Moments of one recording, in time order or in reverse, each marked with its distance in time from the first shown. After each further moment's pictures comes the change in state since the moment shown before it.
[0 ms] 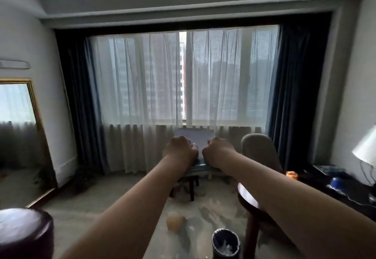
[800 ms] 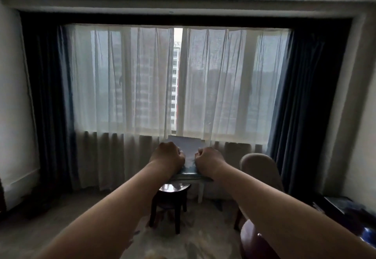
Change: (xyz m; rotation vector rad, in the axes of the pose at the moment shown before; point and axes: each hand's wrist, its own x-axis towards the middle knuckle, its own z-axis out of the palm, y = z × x) left_hand 0.363 -0.061 0.124 0.028 0.009 0.024; right_hand 0.374 0.030 0.057 0.088 -0.007 -0.053
